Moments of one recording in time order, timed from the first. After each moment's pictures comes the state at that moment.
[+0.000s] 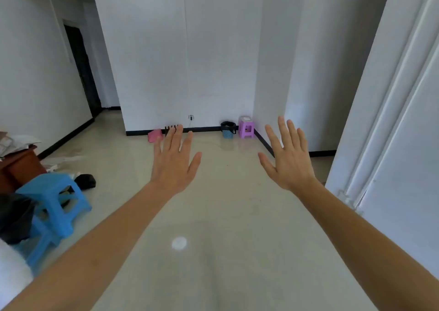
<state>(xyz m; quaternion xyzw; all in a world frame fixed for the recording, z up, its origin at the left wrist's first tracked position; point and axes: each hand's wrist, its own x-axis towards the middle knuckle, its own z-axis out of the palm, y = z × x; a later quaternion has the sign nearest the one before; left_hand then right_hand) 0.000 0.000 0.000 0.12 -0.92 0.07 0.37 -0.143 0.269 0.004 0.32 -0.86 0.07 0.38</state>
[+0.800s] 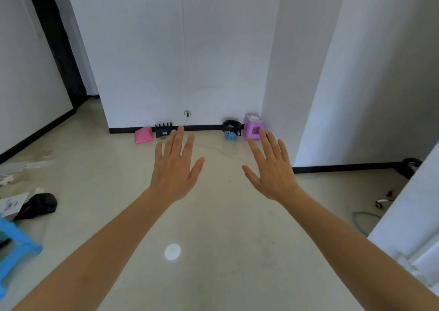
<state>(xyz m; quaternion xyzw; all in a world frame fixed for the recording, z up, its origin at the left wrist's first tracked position) -0.557 -0.268 -0.043 0.11 -0.94 0.03 0.32 -0.705 -0.035 -0.059 0.37 -0.89 0.04 0.27</state>
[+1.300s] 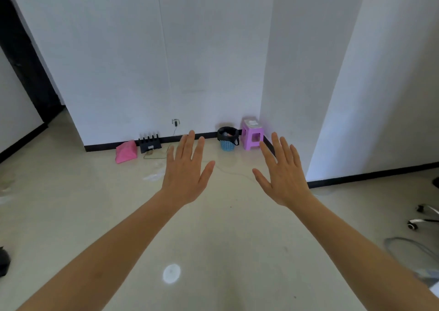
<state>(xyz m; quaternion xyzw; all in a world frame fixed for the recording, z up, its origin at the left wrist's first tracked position) -0.962 -0.450 -0.061 0.07 -0.96 0.00 0.28 -1.080 -0.203 -0.082 0.32 -0.91 0.07 0.27</state>
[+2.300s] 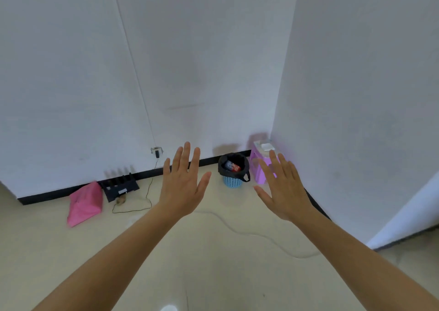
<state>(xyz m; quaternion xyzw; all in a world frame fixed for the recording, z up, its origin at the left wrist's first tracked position) -1.742 -0.910 -0.087 0.07 -0.98 -0.03 0.18 -1.841 -0.643 -0.121 0.29 -0.94 0.04 0.15</state>
